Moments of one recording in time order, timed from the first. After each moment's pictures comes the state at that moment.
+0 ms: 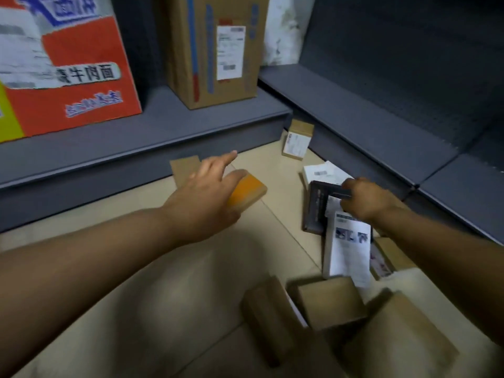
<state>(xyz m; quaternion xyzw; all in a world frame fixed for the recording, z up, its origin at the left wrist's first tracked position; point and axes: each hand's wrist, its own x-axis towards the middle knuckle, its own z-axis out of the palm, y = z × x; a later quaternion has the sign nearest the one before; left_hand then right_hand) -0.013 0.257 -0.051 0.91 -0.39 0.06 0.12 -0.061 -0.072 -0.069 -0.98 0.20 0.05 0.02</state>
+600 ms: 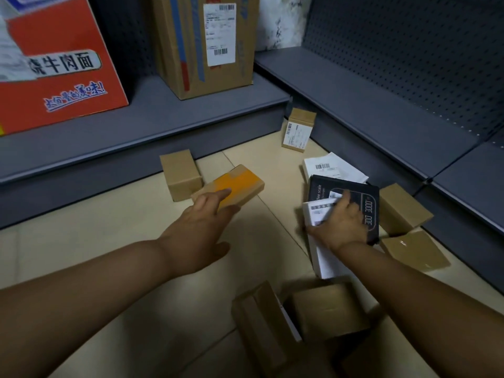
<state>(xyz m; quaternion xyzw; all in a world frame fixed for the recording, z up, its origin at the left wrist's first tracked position) -0.020 0.235 -0.113 0.92 -0.39 -0.05 0.09 -0.064 -0.055 -0.163 -0.93 0.33 -0.02 0.14</state>
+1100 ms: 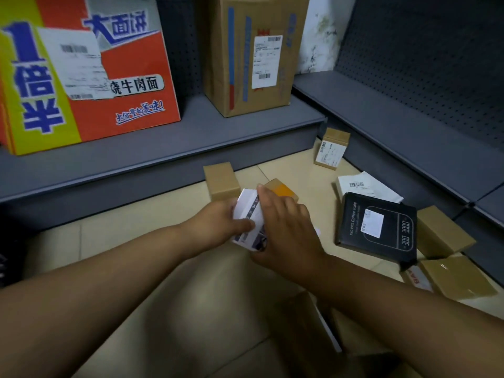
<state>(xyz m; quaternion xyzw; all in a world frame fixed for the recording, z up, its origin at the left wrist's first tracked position) -0.010 0.279 -0.074 0.86 -0.16 -0.21 0.44 -0.061 0.122 -0.106 -0.98 -0.12 -0.16 0.10</state>
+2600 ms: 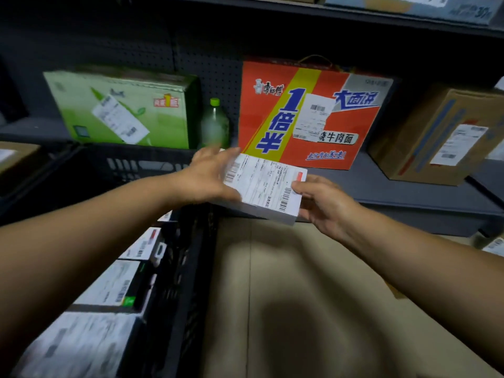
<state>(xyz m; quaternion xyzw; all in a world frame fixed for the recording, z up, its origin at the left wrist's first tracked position) -0.061 0.687 0.034 0.96 0.00 0.04 0.26 -0.030 0.462 0.038 -0.66 0.02 0.20 0.73</state>
